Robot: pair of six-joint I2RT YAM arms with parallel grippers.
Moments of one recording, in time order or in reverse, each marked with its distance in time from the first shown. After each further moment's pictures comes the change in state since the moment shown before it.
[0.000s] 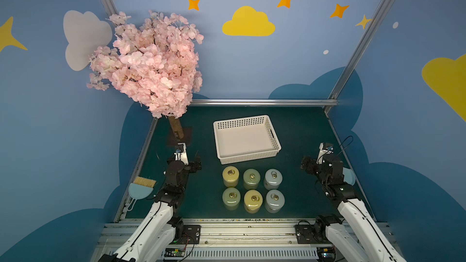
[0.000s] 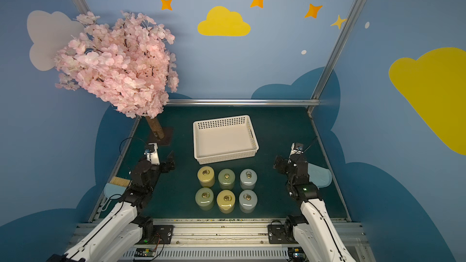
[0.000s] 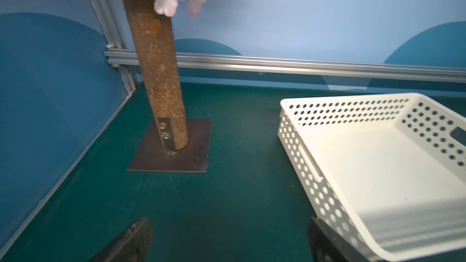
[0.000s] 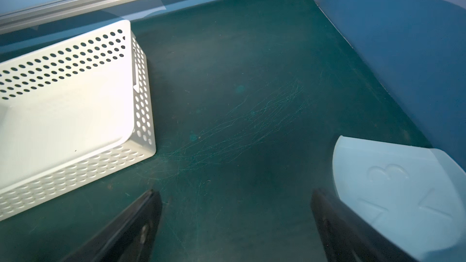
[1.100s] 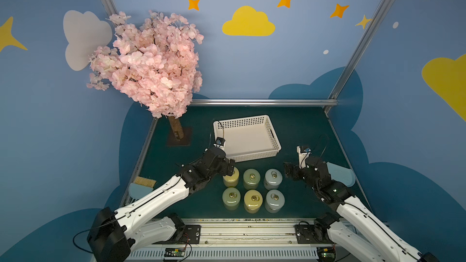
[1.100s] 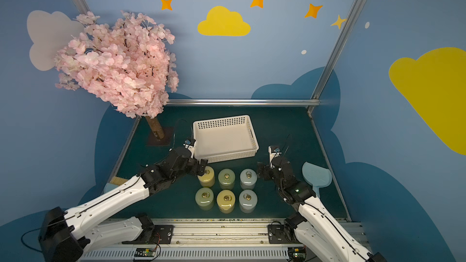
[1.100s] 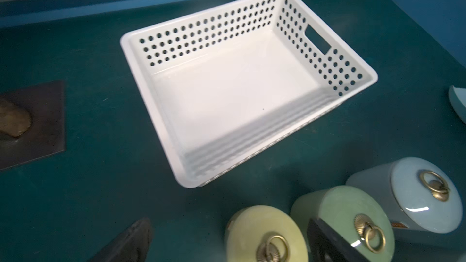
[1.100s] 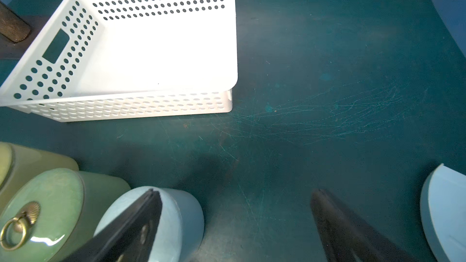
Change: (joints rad) left arm -0.555 0.258 0.501 -0.636 -0.071 -0.217; right arm 0.372 0.018 0.046 -0.101 0.031 -0.005
